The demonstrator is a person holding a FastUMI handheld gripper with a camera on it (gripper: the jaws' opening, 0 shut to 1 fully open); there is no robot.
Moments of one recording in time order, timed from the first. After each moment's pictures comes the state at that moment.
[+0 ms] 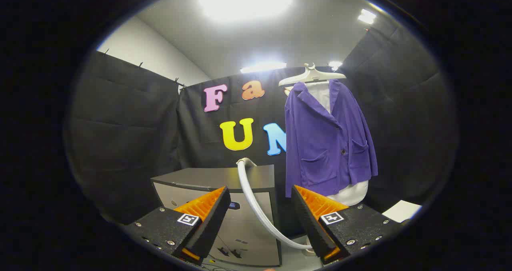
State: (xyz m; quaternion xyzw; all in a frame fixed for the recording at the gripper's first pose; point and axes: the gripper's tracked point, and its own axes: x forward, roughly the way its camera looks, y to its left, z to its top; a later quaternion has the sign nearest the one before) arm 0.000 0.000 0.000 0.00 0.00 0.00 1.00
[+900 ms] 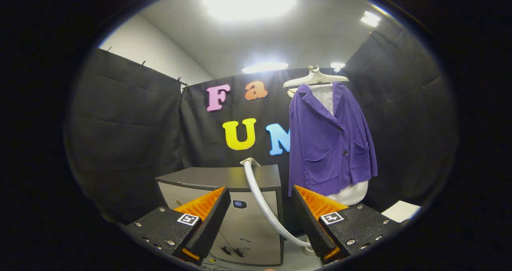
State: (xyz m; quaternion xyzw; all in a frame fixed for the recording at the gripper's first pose) arm -0.006 0.015 0.005 -0.01 0.00 0.00 1.00
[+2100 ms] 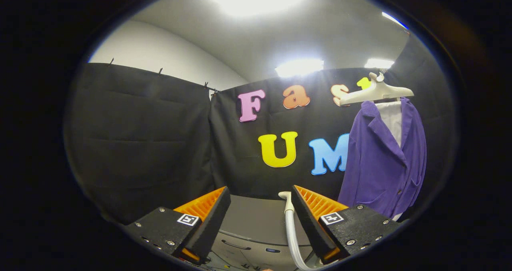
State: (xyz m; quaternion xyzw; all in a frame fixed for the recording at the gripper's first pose) arm 0.177 0.111 0.153 0.00 0.04 0.15 0.99
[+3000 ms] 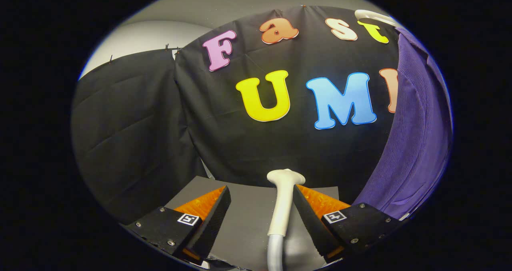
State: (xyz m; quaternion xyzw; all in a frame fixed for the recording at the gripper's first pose) arm 0.409 0.082 0.041 0.04 0.27 0.12 0.96
